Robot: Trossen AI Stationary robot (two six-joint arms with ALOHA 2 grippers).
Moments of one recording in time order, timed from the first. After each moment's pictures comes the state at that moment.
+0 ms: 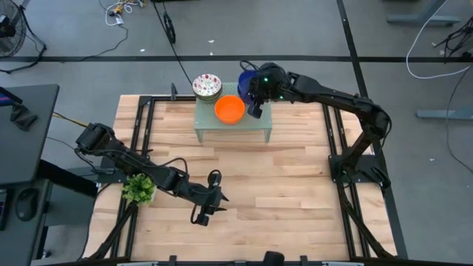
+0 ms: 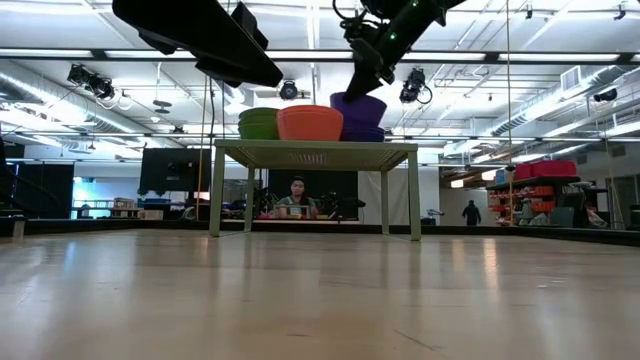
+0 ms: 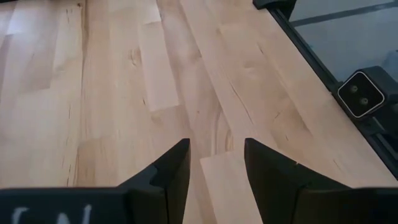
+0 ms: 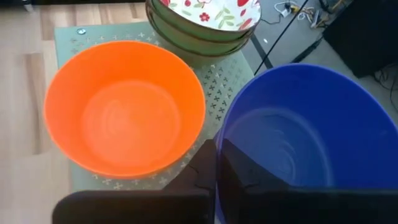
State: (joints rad) left arm -0.45 1.56 0.91 0.04 -0.18 -0.09; right arm -0.45 1.68 1.60 -0.63 0.06 -0.24
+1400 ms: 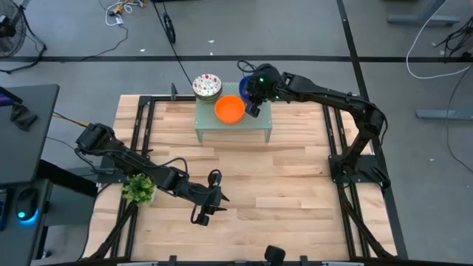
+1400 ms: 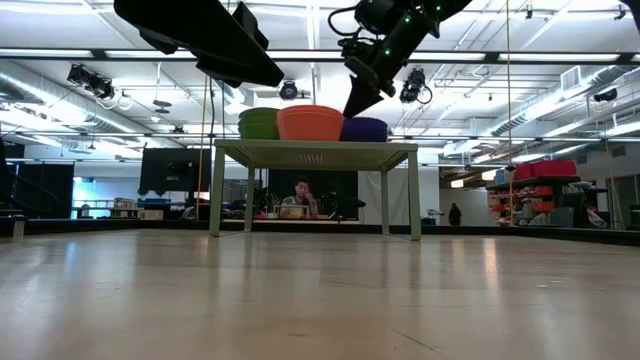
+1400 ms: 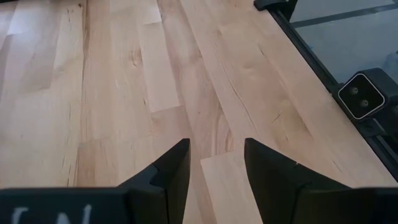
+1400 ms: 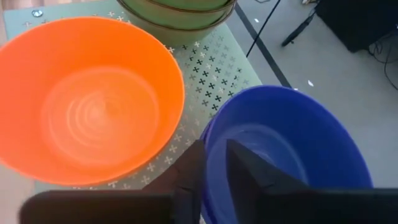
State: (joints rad) left arm -0.45 1.56 0.91 0.04 -0.18 -0.09; right arm -0.47 1.73 1.59 -0.62 0.10 -0.19
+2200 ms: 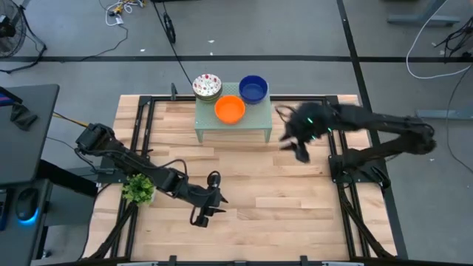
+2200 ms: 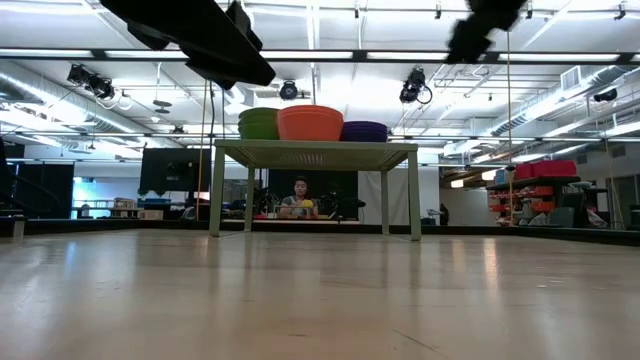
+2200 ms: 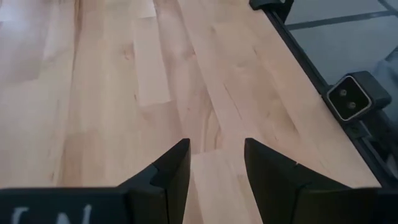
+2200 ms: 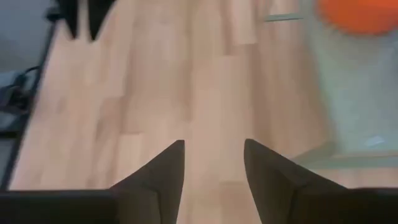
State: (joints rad) left arm -0.47 1.56 0.91 0.03 -0.18 -0.15; right arm -0.16 1.12 1.14 -0.87 -0.21 -0.05
